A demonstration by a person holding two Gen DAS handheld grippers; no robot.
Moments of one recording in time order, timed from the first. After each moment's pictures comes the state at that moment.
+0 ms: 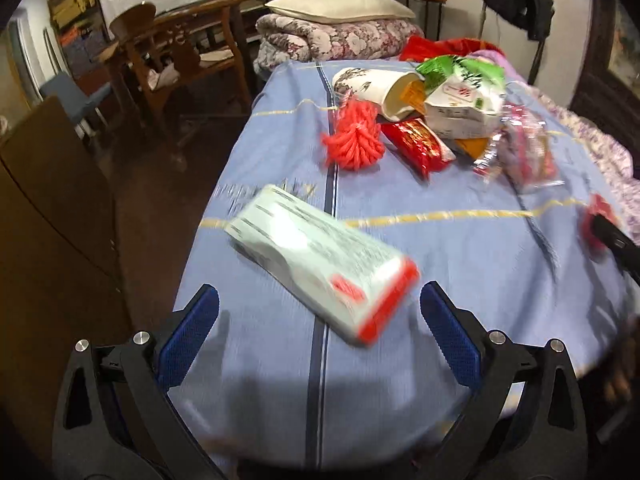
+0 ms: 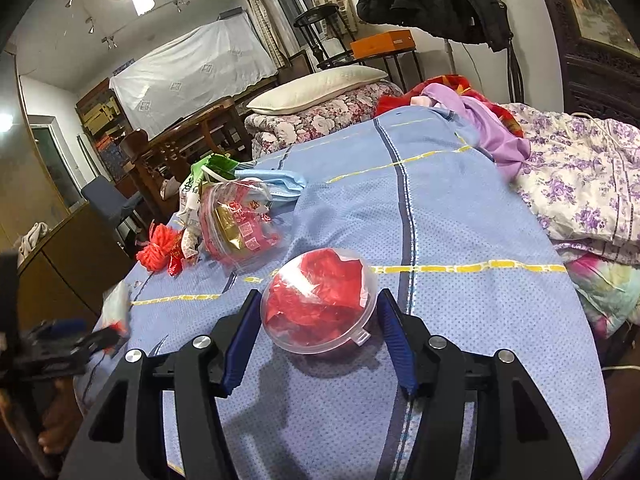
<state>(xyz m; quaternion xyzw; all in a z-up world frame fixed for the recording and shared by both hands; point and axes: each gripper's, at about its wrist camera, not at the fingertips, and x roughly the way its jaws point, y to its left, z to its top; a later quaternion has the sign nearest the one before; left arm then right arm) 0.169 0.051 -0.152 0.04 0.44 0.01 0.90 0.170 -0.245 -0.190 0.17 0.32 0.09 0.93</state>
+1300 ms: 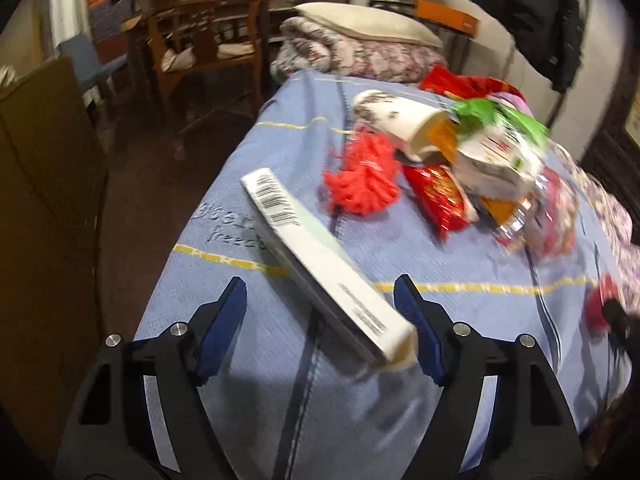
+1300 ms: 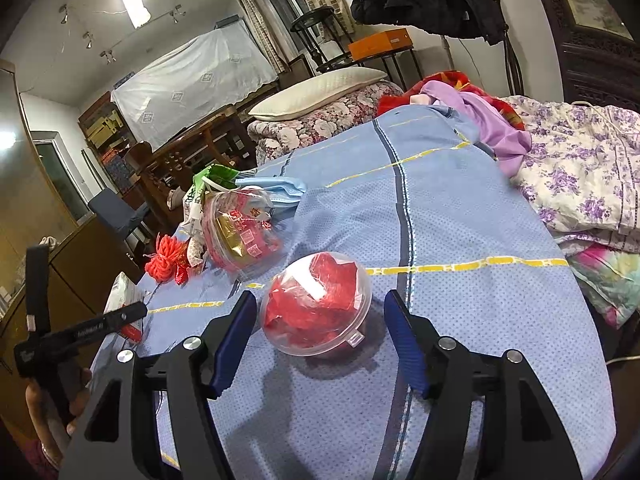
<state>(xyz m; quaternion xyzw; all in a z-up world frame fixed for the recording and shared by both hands) 0.215 0.060 -0.163 -0.05 0.42 0.04 0.90 0.169 -0.257 -0.192 0.19 0.31 0.10 0.92</state>
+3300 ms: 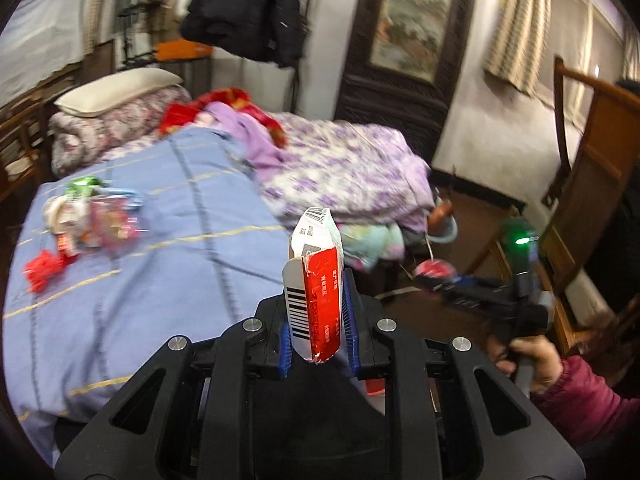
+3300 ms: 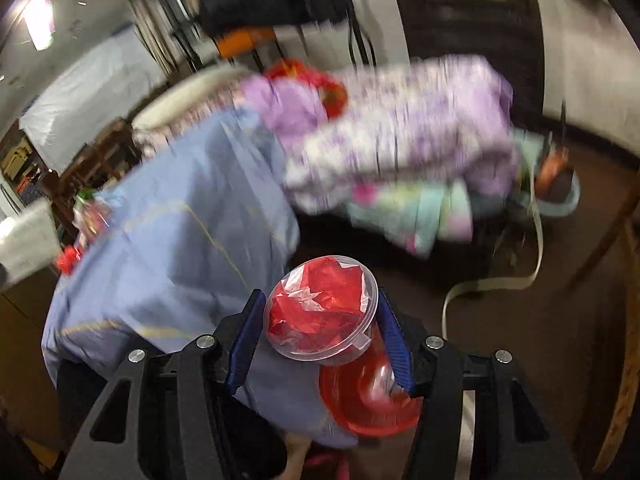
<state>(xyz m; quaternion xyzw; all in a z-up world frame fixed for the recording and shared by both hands) 0.041 -0.210 -0.071 0.06 0.35 -0.35 0.87 -0.009 -0.491 -0.212 0.22 0.40 -0.07 0.88</state>
